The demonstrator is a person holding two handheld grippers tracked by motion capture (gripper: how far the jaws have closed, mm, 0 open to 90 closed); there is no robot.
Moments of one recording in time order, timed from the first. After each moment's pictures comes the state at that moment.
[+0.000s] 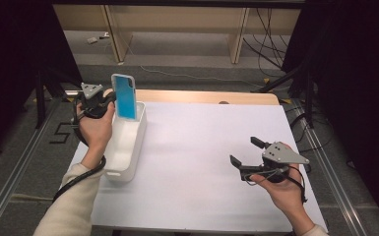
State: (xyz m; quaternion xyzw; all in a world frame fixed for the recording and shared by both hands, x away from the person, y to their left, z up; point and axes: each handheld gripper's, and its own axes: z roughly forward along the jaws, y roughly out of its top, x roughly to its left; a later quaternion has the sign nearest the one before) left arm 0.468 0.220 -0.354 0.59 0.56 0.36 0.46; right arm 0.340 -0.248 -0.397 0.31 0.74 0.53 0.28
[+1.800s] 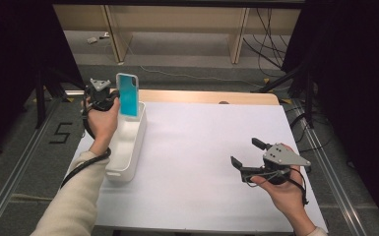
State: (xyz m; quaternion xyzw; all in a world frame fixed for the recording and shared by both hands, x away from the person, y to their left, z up) left arm 0.511 0.219 -0.373 0.61 0.57 0.36 0.41; right arm 0.336 -0.250 -0.397 0.31 0.73 0.53 0.29
